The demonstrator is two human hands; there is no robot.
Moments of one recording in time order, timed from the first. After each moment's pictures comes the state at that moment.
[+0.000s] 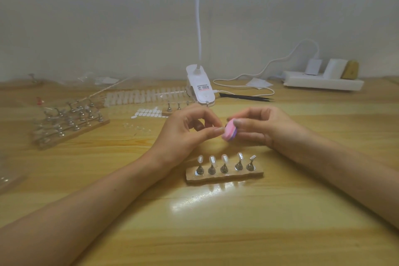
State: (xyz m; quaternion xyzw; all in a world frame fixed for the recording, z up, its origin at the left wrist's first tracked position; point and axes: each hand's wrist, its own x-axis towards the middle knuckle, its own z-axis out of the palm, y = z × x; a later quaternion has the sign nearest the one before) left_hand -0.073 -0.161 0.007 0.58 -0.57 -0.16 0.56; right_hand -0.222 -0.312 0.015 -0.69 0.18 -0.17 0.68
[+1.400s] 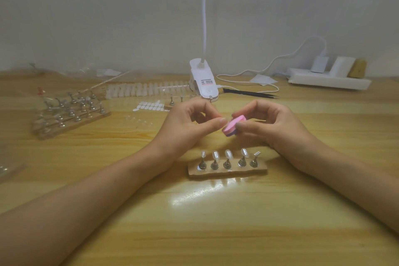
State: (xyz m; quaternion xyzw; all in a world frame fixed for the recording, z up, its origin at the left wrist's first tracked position) left_hand -0.073 -0.161 0.006 0.62 -0.51 -0.19 0.57; right_hand -0.230 -0.294 0.011 -0.73 0.13 -0.23 0.63
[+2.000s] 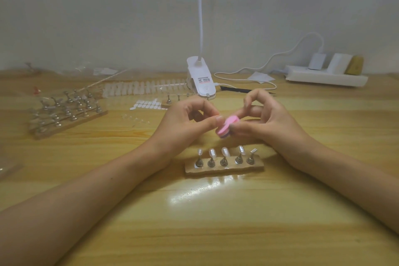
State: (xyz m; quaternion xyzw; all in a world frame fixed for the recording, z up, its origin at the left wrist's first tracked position) left_hand -0.075 -0.161 0.008 0.62 -0.51 -0.19 0.56; right_hand -0.227 -0.291 0.011 -0.73 0.13 -0.25 0.63
